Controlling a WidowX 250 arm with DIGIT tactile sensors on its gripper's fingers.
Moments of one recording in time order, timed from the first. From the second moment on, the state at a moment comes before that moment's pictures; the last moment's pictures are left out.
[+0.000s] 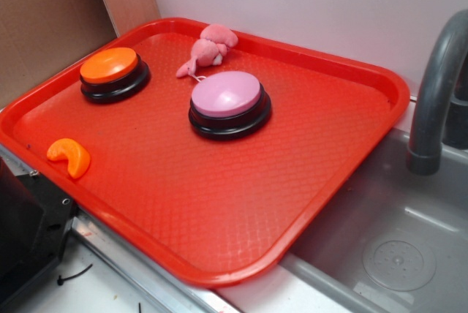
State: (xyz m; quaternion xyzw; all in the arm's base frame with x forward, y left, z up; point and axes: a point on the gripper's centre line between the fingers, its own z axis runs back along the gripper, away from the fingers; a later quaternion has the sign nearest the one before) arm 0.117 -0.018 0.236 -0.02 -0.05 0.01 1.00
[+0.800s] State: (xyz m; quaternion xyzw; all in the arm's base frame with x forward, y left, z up) arm 0.209 -0.038 0.187 -0.02 -0.06 -0.01 1.00
